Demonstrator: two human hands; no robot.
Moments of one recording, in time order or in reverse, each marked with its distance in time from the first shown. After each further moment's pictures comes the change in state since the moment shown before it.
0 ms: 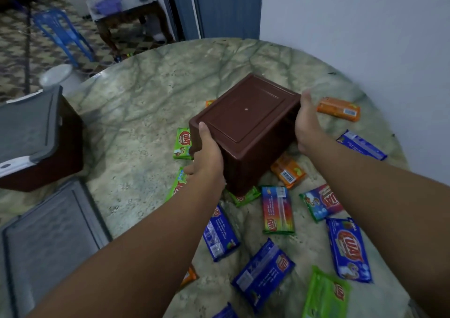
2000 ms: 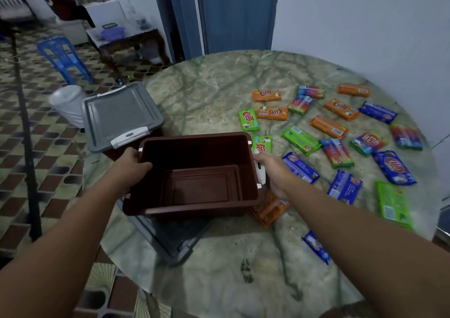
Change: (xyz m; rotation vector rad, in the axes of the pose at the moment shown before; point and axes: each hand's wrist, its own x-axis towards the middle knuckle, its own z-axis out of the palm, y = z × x) left_hand 0.051 0.112 -0.453 0.856 -0.124 0.548; right_hand -0.308 0.145 0.201 -0.080 -0.218 0.141
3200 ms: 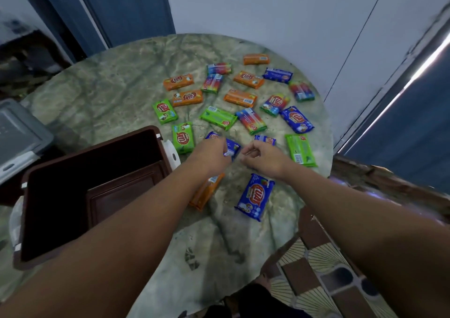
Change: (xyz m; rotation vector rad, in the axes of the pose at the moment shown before) left_hand -0.127 0.171 0.254 0.642 -0.464 0.841; right_hand -0.076 0.037 -0.165 -0.482 0.214 -0.139
